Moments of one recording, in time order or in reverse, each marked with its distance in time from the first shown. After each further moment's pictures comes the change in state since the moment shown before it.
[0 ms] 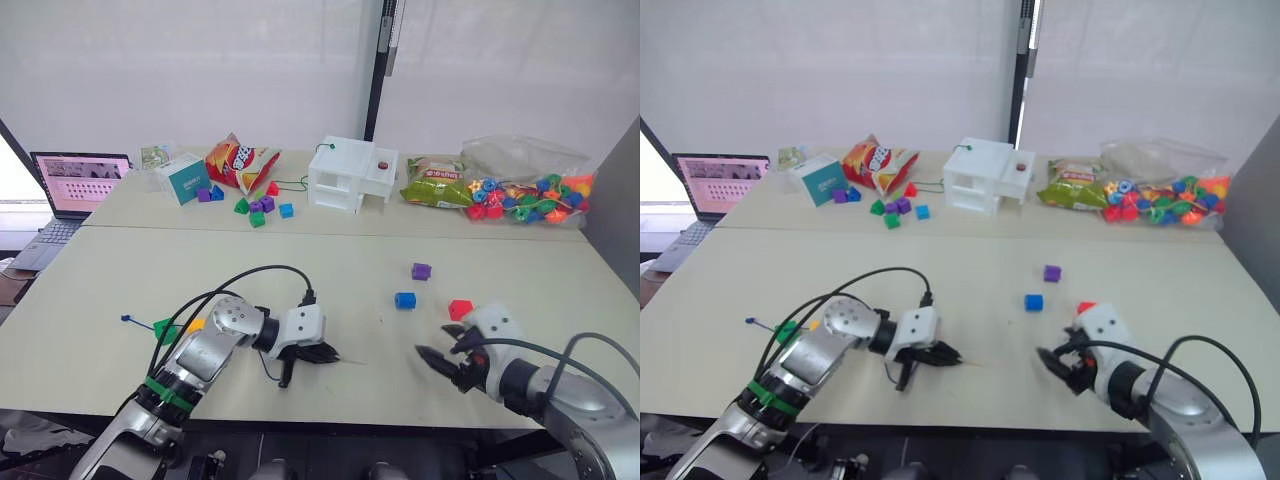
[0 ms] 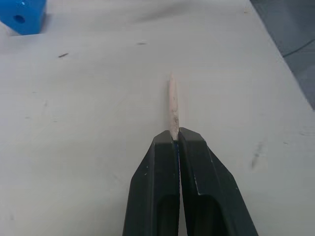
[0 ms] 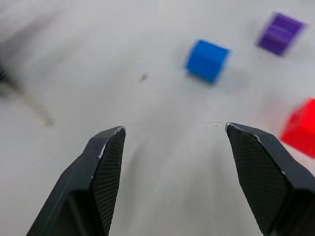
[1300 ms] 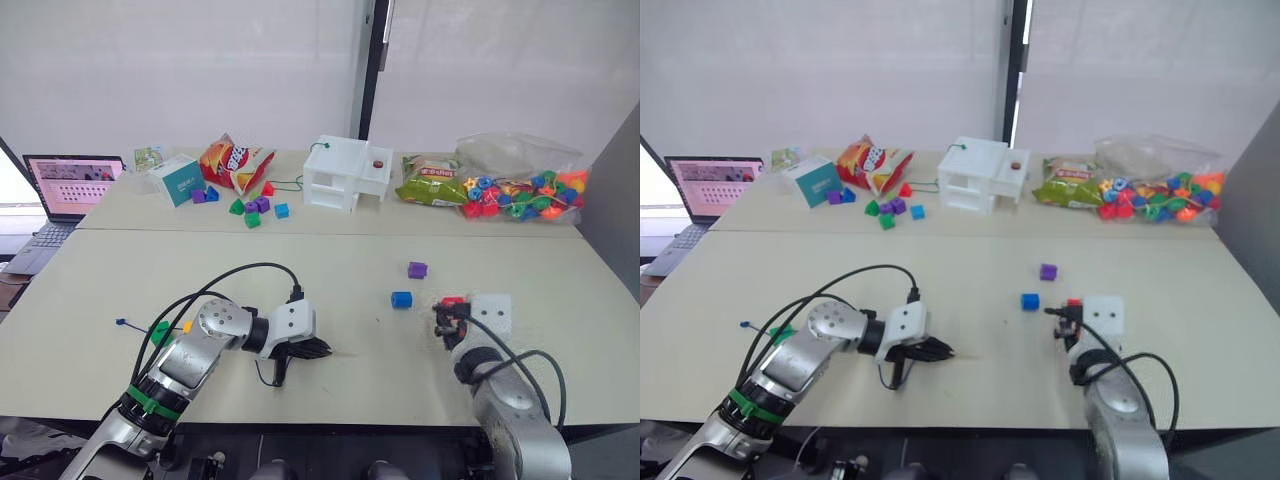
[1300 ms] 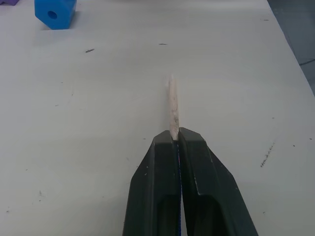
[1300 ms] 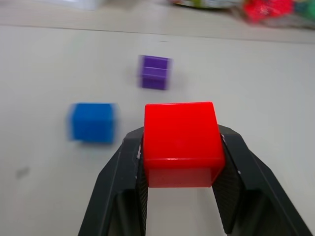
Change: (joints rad) left arm 0.022 0.008 0.027 -0.067 -0.018 0.065 0.076; right arm 0.037 0.264 0.337 0.013 -0.188 -0.286 -0.400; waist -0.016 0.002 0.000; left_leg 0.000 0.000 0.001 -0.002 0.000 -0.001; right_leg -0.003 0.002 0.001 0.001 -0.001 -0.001
